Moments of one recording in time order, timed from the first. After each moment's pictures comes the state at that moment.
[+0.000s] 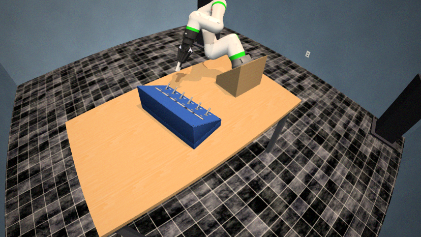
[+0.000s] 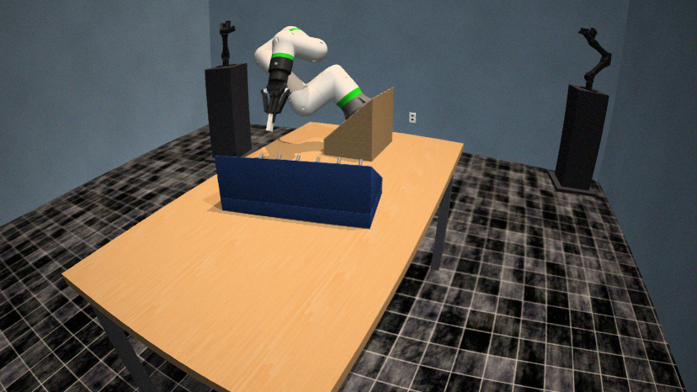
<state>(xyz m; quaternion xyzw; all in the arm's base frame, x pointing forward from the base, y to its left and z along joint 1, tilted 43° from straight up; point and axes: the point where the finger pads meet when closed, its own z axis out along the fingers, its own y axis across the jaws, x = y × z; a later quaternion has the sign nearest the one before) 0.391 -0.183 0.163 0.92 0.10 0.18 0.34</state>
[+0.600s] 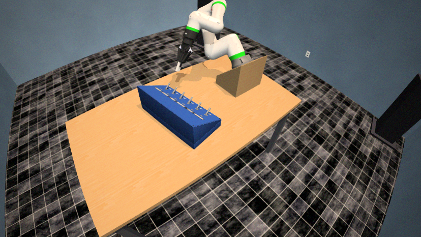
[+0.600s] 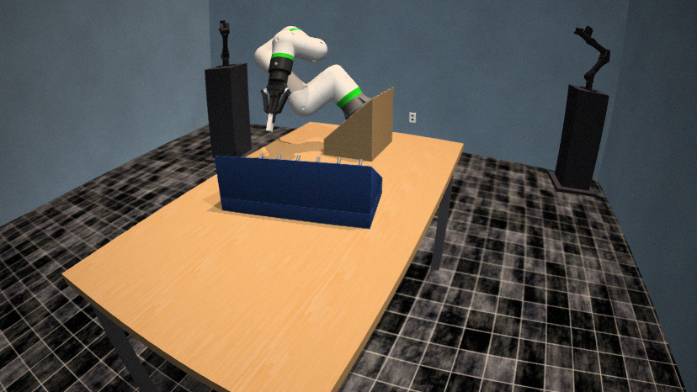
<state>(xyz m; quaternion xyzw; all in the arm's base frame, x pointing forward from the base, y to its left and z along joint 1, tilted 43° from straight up) 0.391 -0.183 0.163 0.92 0.10 0.18 0.34</state>
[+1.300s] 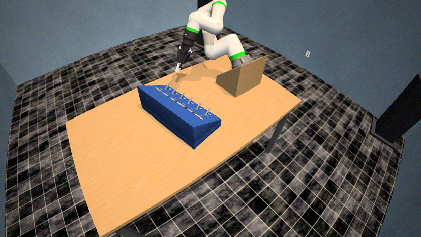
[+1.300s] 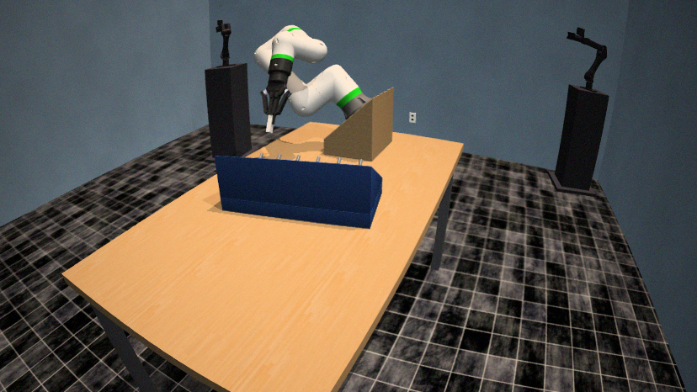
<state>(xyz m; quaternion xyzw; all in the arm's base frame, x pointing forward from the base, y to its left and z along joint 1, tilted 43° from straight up) 0.393 -0.186 0.159 0.92 0.10 0.18 0.34</state>
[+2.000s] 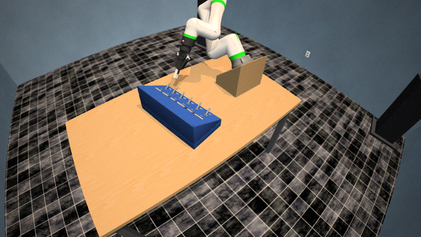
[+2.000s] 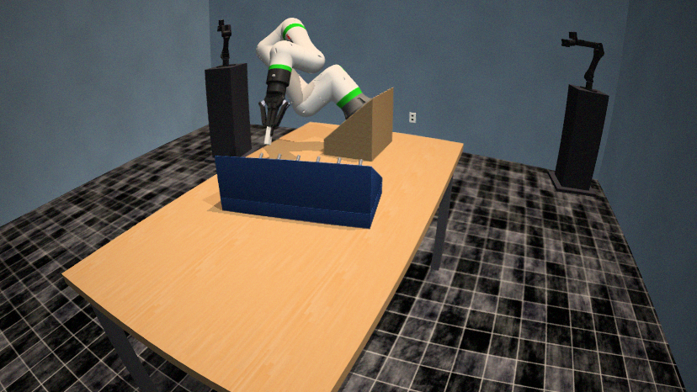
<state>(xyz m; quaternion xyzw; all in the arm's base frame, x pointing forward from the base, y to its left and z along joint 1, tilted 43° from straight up) 0.411 -0.213 0.126 0.92 0.10 0.18 0.34</state>
